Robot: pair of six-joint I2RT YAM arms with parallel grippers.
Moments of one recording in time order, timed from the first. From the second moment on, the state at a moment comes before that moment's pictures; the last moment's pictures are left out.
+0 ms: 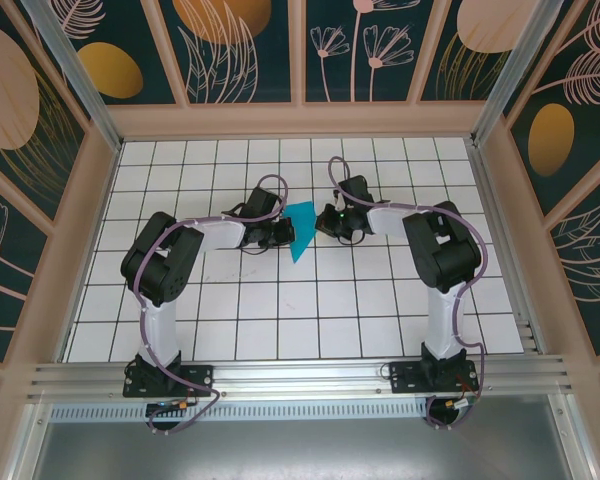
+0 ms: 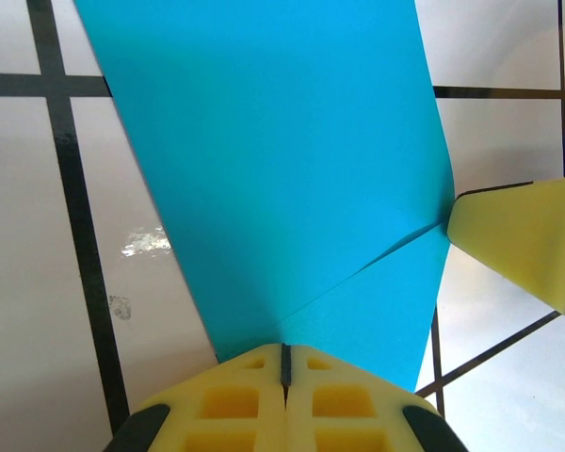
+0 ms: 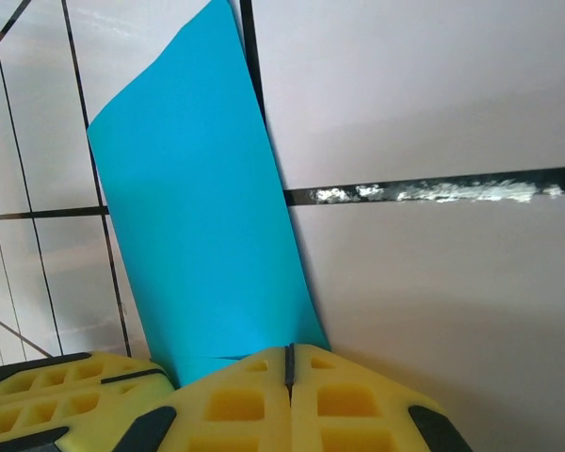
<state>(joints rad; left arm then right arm) -0.54 1.99 1.13 -0.07 0.30 -0.63 0.45 2.01 1.17 -0.09 -0.43 0.75</state>
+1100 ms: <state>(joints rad) -0.54 1.99 1.13 -0.08 0.30 -0.58 0.51 2.01 1.15 -0.10 -0.51 0.71</state>
